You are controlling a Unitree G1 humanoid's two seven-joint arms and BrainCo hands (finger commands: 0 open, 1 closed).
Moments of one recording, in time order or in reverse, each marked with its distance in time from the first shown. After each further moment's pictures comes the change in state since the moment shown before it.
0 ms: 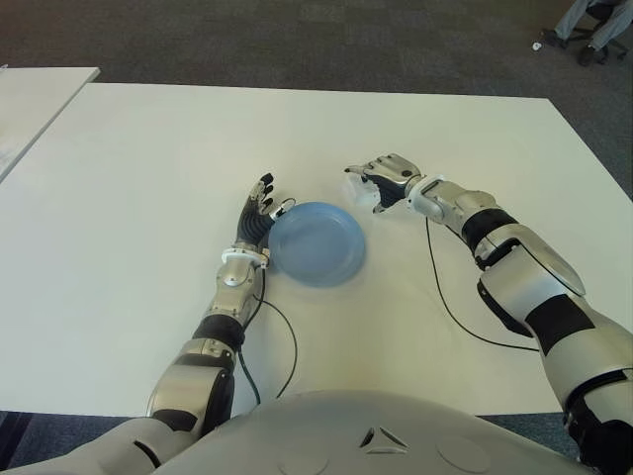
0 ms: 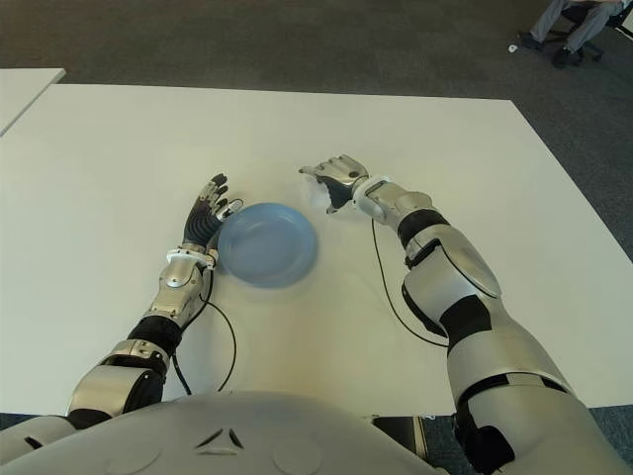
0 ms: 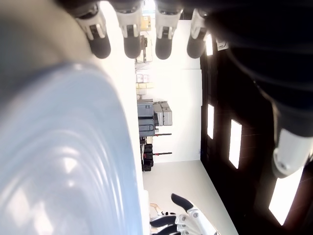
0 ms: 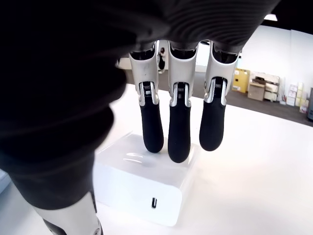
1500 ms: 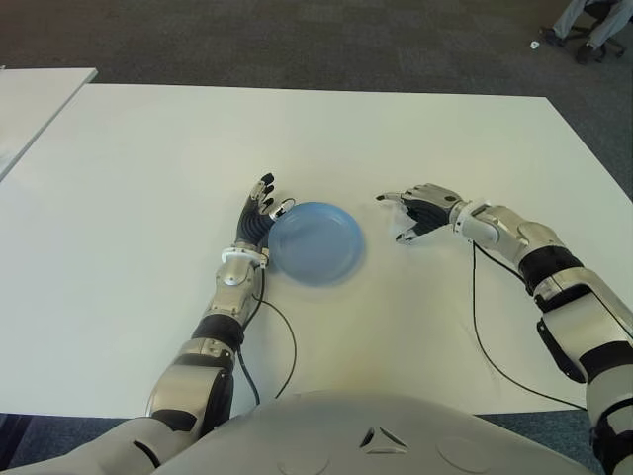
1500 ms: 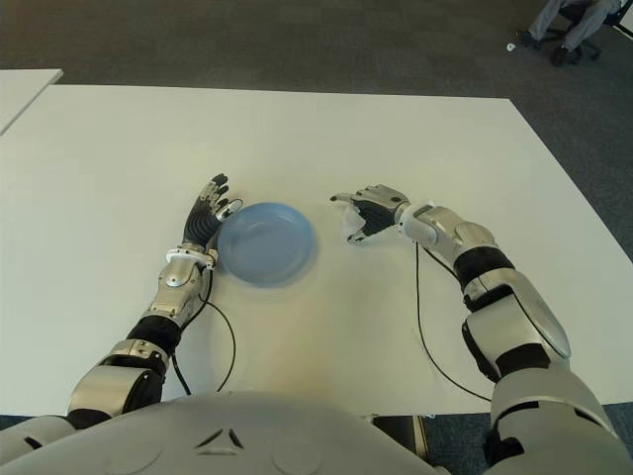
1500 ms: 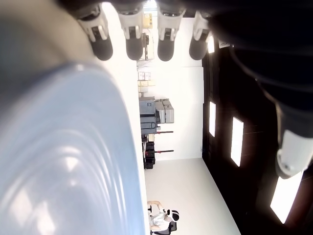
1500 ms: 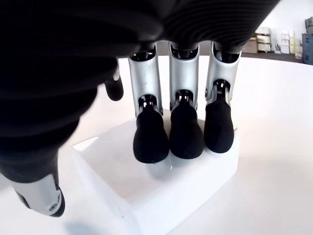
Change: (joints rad) left arm 0.000 0.014 0.002 -0.005 -0.001 0.014 -0.006; right arm 0.292 -0.281 -0.210 -0.377 0.196 -0.166 0.308
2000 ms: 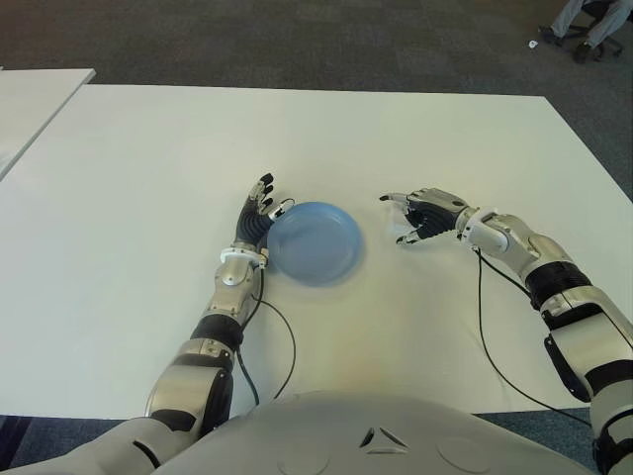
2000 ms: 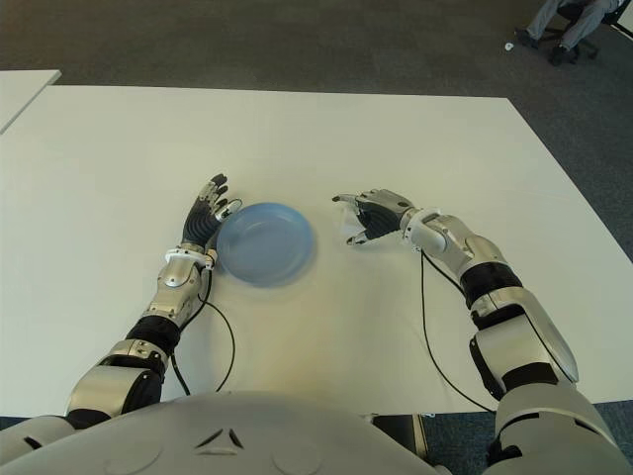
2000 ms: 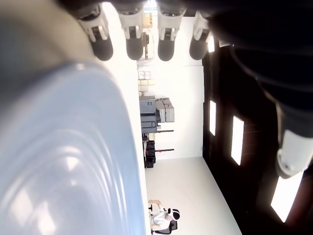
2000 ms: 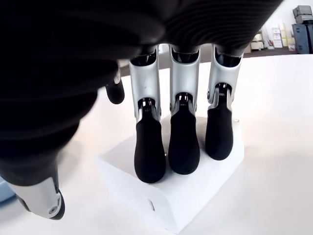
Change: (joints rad) left arm 0.000 0.004 0.001 0.001 -0.001 0.000 -0.005; right arm 0.104 -0.014 -0.114 -0.101 0.092 -0.007 0.042
